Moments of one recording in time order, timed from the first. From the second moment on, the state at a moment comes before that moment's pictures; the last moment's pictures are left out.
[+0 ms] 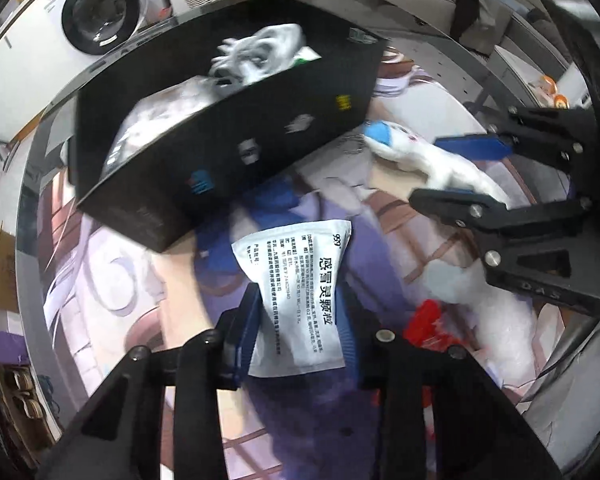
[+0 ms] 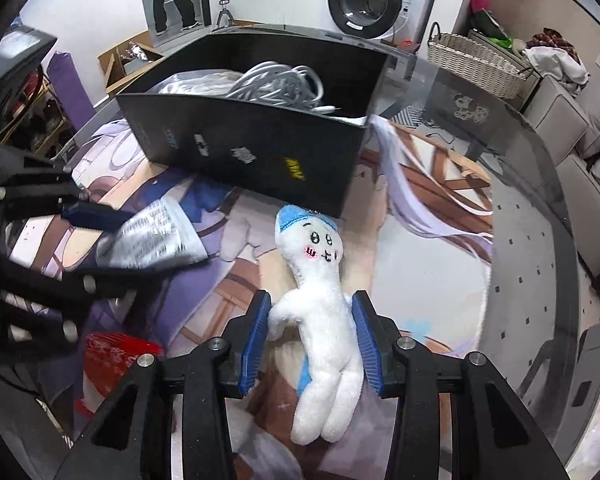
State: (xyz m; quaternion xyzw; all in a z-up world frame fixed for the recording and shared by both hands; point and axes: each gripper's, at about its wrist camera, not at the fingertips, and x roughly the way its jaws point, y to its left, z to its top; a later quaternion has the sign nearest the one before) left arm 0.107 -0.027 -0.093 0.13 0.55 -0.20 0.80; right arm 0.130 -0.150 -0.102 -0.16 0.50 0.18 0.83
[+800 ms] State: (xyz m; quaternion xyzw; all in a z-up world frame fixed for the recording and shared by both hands) left arm 0.090 -0.021 -0.077 0.13 0.52 -0.22 0.81; right arm 0.099 -0.131 -0.088 -0.17 0.46 0.23 0.84
